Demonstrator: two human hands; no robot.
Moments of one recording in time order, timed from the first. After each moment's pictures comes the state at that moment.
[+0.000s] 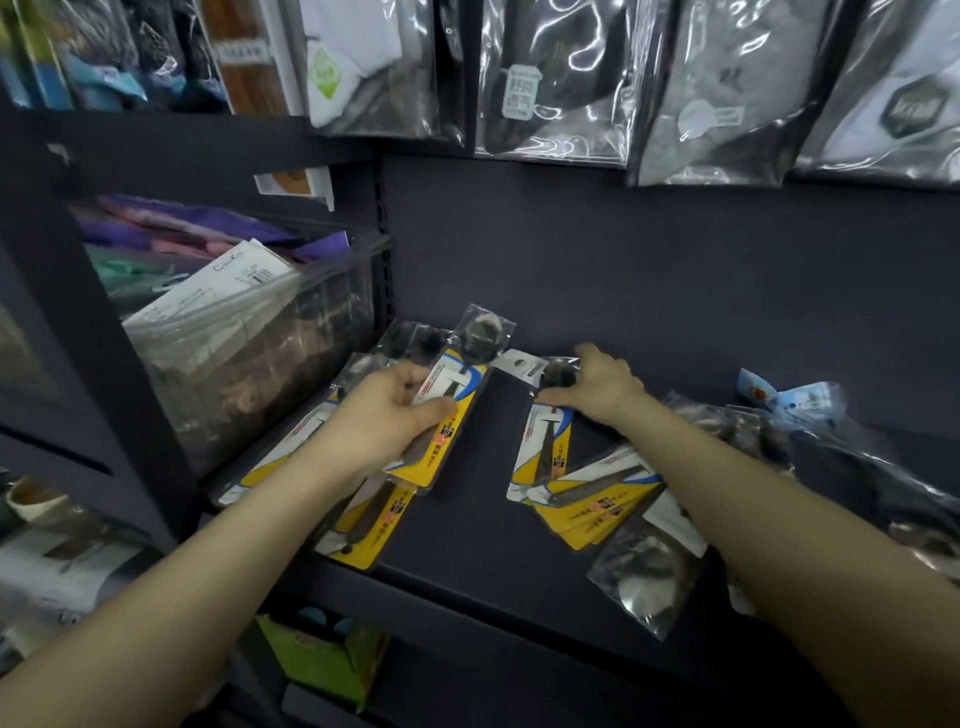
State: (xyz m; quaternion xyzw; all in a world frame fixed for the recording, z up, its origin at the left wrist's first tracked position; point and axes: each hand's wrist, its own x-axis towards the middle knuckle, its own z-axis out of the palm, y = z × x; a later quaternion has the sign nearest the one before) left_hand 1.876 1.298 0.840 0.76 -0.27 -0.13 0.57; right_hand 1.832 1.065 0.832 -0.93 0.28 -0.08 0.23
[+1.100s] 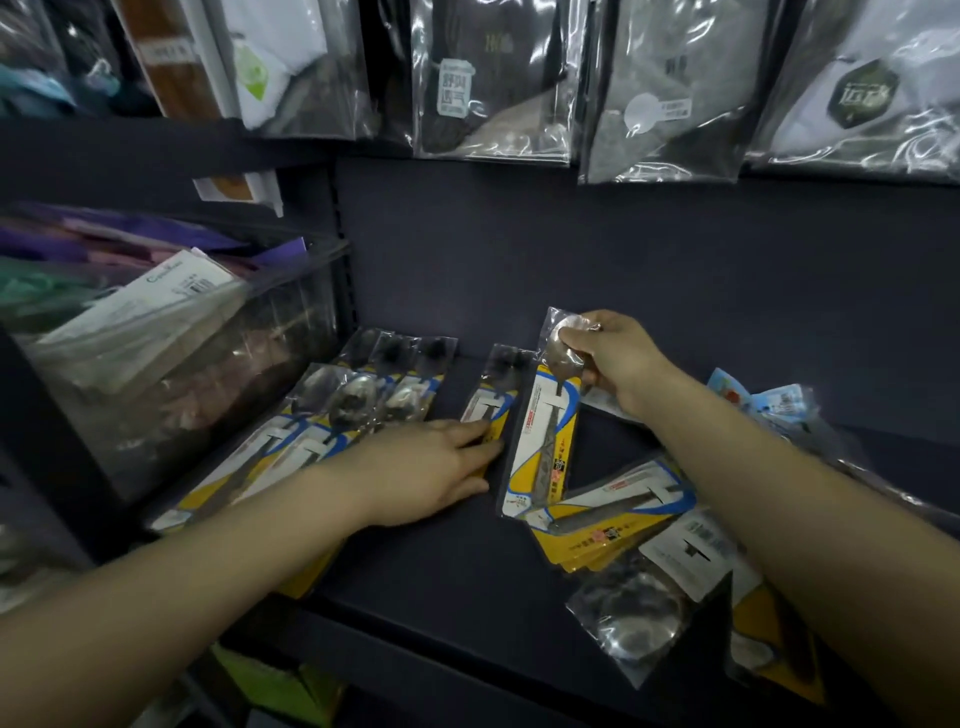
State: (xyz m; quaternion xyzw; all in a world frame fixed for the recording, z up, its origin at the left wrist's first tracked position) left_hand 1.861 1.249 0.830 0.81 -0.58 0.02 -0.10; right_hand 1.813 1.036 0.863 -0.73 0.22 -0.21 0.62
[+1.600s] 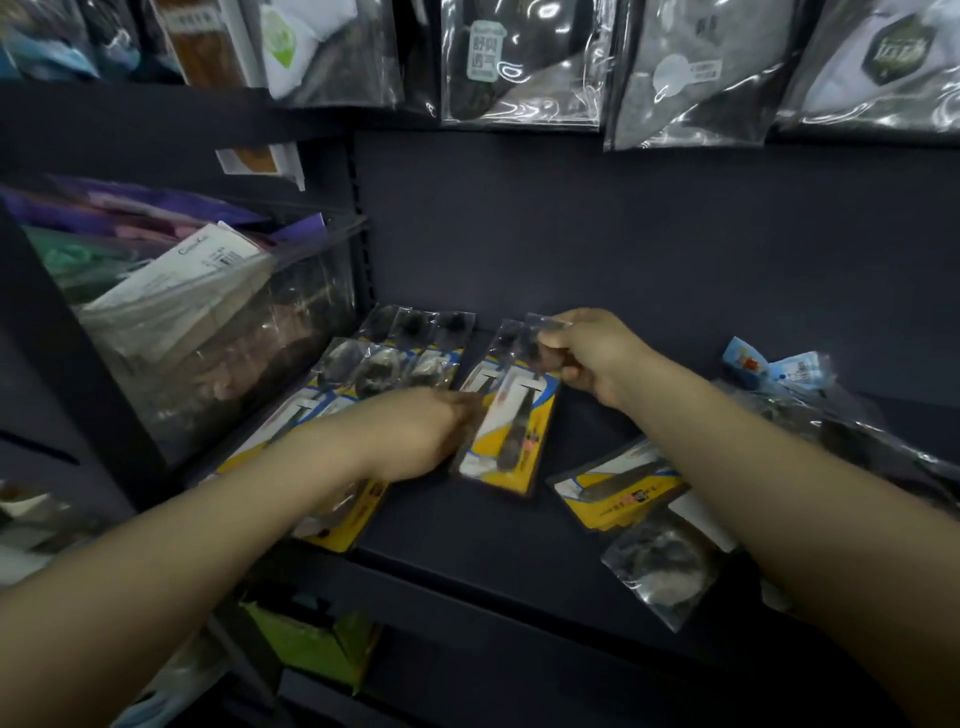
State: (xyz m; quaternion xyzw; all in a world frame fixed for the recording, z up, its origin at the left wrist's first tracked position) left_hand 1.881 1.274 0.830 0.83 -0.56 -0.04 0.02; right_hand 1.818 1.082 0.854 -0.71 0.25 -0.13 0.64
